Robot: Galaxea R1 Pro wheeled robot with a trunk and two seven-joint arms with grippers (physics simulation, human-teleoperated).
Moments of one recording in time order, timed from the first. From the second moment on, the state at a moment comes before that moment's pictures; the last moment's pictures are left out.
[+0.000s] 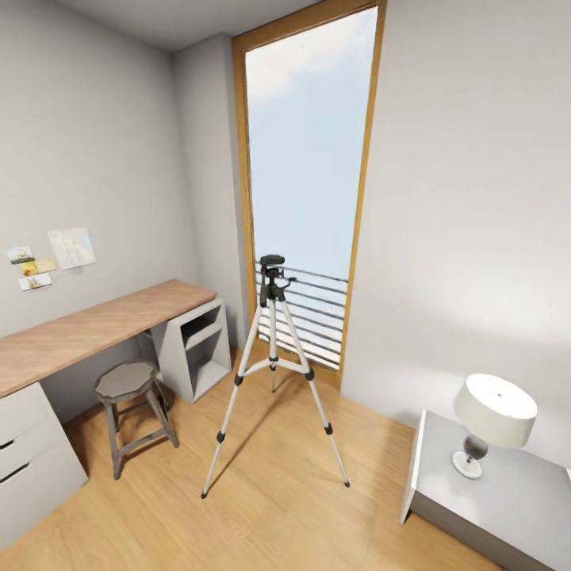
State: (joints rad) left arm -0.35 0.05 -0.35 0.00 0.92 0.01 0.01; right arm -0.28 -0.12 -0.13 0.03 0.27 -0.03 0.17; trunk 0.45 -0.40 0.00
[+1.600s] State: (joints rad) left arm -0.35 0.06 -0.35 0.00 0.92 0.01 0.01; right arm -0.28 -0.12 -0.13 0.03 0.27 -0.03 0.17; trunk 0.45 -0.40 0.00
